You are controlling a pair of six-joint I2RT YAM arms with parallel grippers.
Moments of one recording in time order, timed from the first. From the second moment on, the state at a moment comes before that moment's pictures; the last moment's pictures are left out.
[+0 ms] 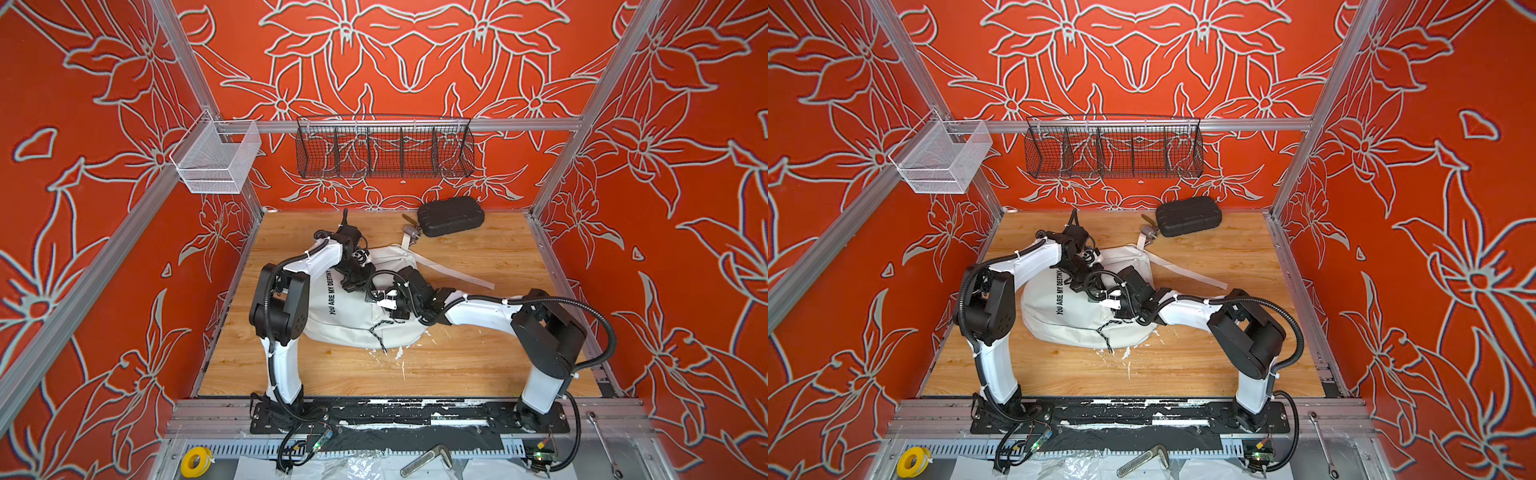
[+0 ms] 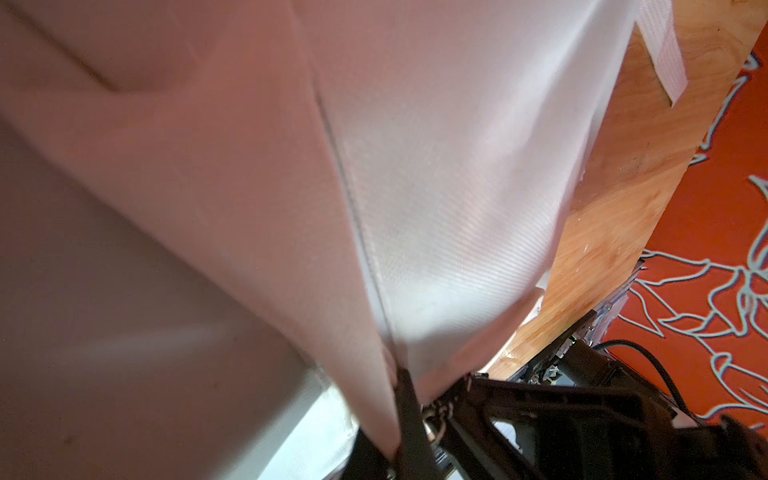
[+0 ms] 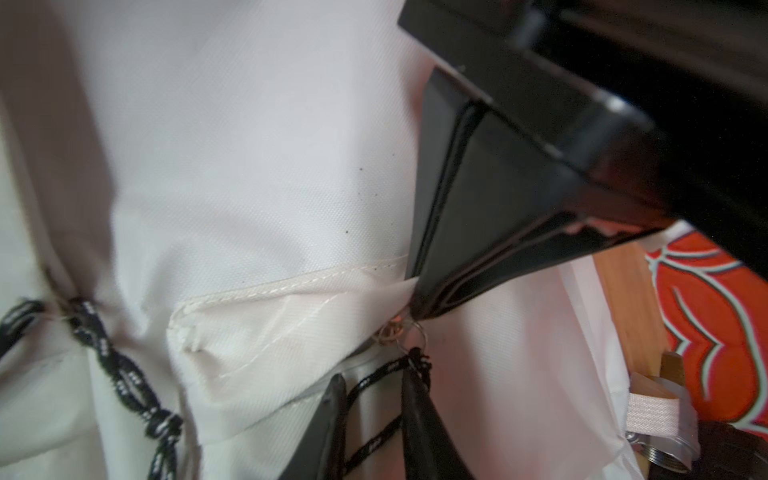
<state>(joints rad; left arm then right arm) -0.25 1.96 1.49 -0.97 0.57 -0.30 0.85 1.79 1.04 0.04 -0.04 -0.72</state>
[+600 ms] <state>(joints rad) -0.25 1.96 1.49 -0.97 0.58 -0.31 0.82 1.78 1.01 0.14 -0.06 -0.72</state>
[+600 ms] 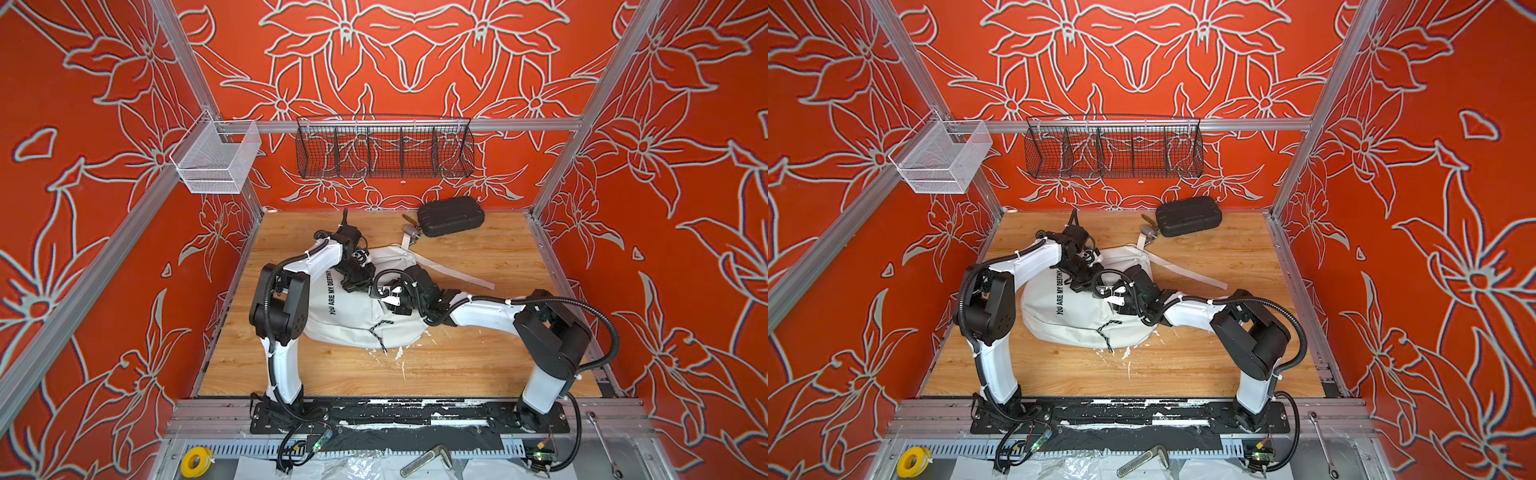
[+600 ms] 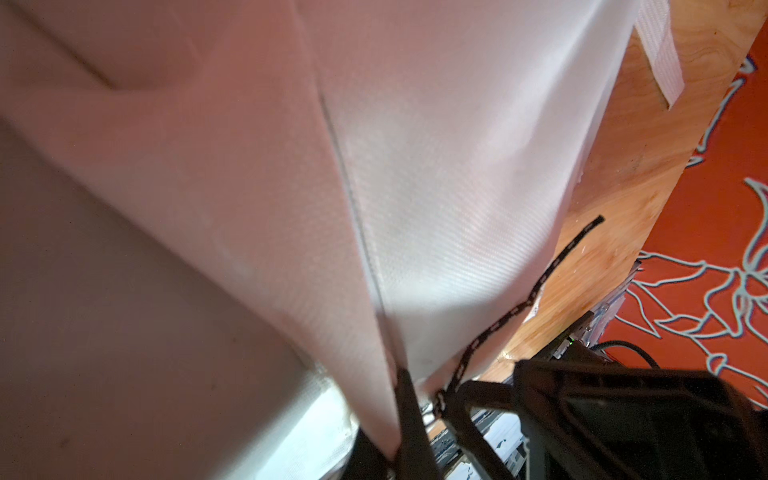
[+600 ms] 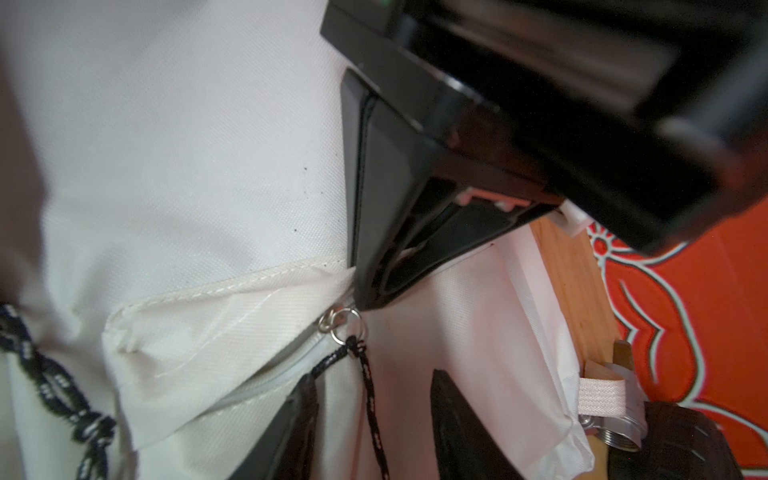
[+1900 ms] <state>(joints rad) -0.22 1.96 1.45 -0.95 0.69 -0.40 0.79 1.80 1.26 -0.35 -0.32 -0.75</state>
